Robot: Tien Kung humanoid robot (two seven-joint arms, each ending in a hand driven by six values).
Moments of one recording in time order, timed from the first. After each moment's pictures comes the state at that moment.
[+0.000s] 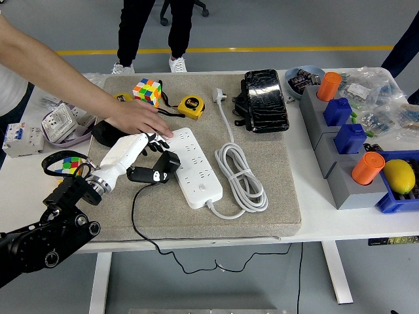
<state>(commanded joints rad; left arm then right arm) -0.49 0.30 -0.63 -1.00 1.63 0.45 -0.16 0.05 -0.28 0.57 0.33 -0.20 -0.13 0.08</state>
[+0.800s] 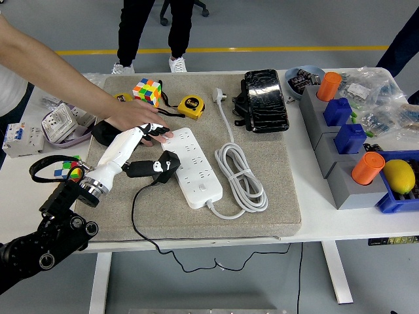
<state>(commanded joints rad) -0.43 0.31 -0.69 -1.08 1.50 0.50 -0.29 0.05 -0.28 0.57 0.33 -0.20 -0.13 0.08</state>
